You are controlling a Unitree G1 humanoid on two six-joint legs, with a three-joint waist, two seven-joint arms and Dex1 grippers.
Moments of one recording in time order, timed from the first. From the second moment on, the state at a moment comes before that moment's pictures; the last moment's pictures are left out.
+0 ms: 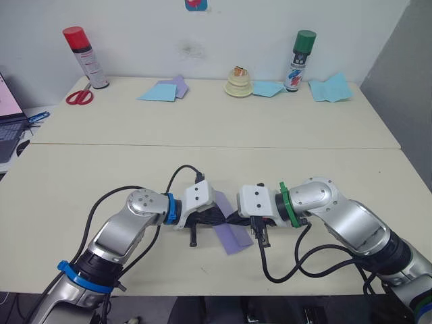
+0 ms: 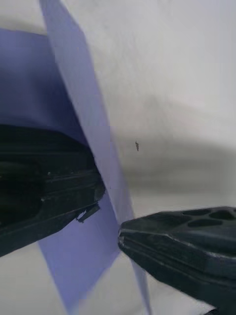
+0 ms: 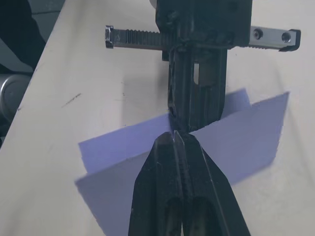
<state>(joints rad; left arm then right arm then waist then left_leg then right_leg) -0.37 0.66 -0.30 -0.22 -0.25 0.47 -1.10 -0.62 -0.64 0.56 -0.47 0.16 0.70 1.02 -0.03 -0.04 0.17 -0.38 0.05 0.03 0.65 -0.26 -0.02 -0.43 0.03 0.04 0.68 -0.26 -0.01</state>
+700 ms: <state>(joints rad) -0.30 0.69 -0.28 -0.20 -0.24 0.46 -1.05 -0.48 -0.74 0.58 -0.43 0.05 0.63 1.00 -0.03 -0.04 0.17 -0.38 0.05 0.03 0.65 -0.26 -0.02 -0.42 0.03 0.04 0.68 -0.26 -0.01</state>
